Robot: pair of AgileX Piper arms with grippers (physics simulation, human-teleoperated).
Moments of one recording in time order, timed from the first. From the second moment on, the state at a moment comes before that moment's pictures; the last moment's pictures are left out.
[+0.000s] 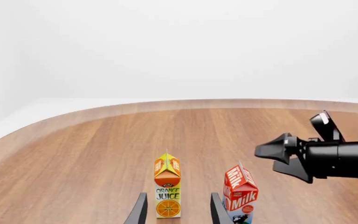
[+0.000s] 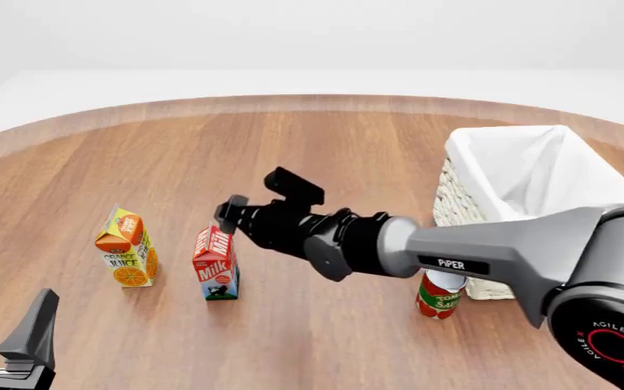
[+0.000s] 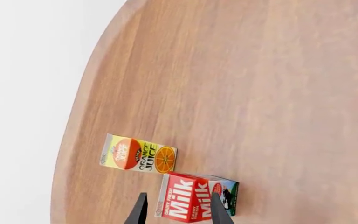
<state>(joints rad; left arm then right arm) 0.00 0.01 0.00 0.00 0.00 0.82 2.00 -1.28 -0.16 0.87</state>
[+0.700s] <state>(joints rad) 0.00 0.01 0.00 0.00 0.00 0.84 2.09 -1.34 -0.17 0.89</state>
